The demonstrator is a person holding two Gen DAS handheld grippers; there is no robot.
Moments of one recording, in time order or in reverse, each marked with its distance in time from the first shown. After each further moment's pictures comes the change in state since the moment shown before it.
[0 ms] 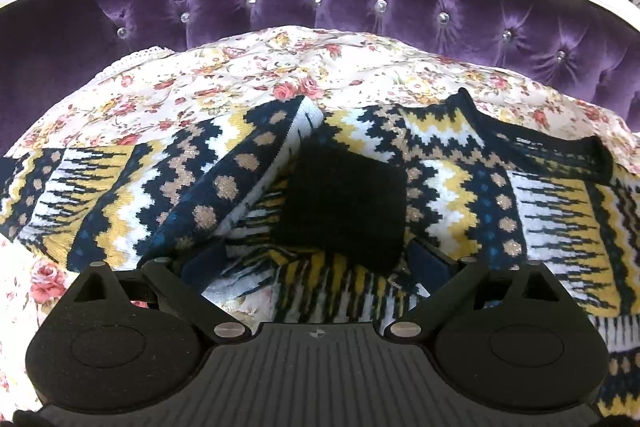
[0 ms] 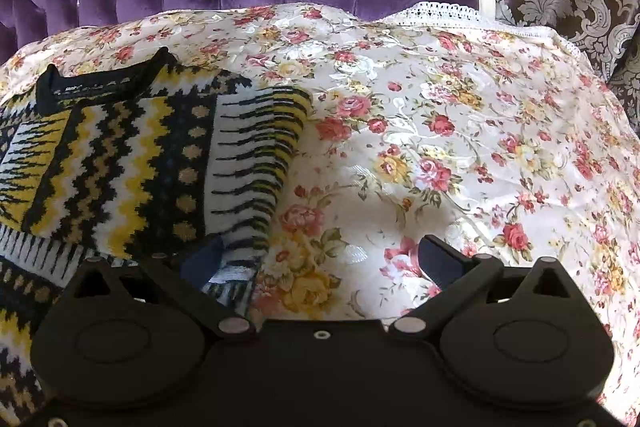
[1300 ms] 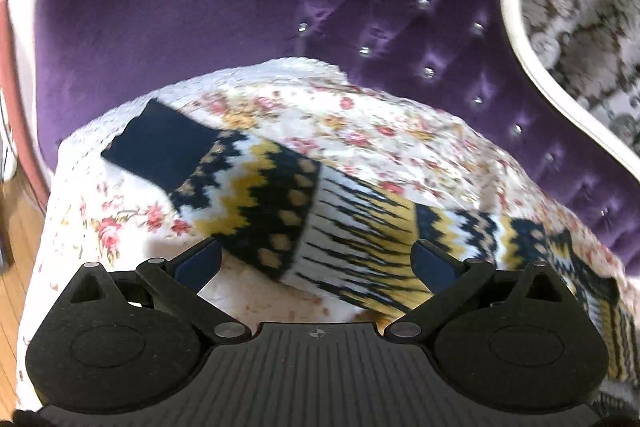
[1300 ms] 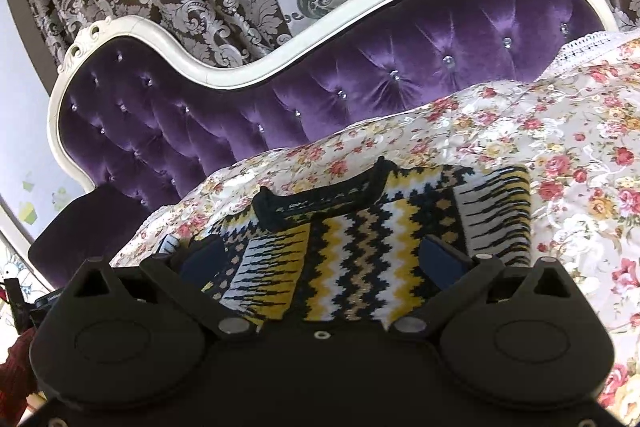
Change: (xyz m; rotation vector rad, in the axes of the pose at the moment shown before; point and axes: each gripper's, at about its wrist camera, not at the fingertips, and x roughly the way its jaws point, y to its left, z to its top) left arm -0.025 0.243 -0.014 -0.402 -0.094 -0.092; right arm -0.053 0.037 -0.004 0.187 -0.301 0.606
